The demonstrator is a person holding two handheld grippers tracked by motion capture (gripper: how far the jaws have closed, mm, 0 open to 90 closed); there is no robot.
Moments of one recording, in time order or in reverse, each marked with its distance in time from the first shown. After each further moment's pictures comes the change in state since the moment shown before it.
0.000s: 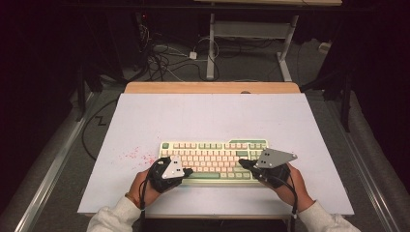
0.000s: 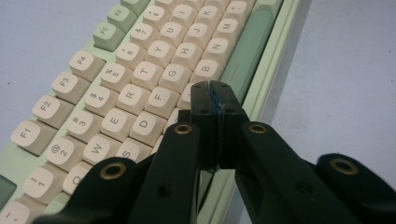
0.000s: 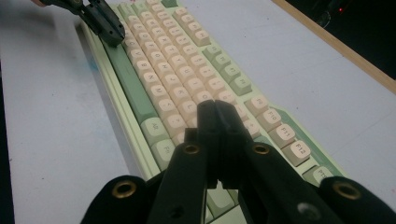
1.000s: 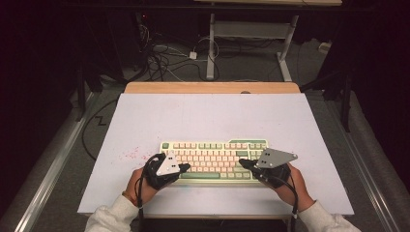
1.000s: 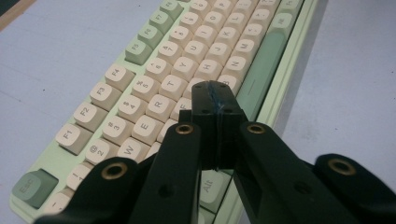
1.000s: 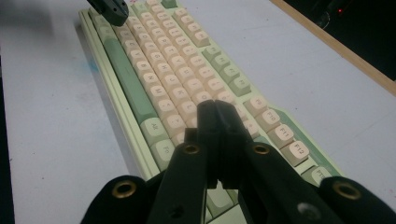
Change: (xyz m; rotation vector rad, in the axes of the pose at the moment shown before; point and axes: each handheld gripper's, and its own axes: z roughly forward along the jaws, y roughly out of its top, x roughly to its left) left arm 0.008 0.002 -0.015 -0.055 0.039 -0.028; right arm -0.001 0.000 -0.001 -0.004 -0.001 -0.003
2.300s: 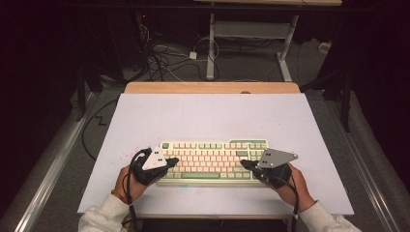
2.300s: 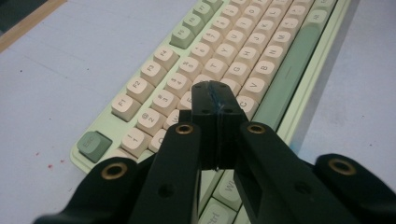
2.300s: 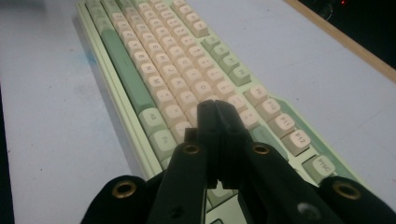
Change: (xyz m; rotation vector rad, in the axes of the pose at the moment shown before) left arm 0.019 -0.014 -0.022 -0.016 0.057 -0.066; right arm -0.002 -0.007 0.002 0.030 0.006 0.014
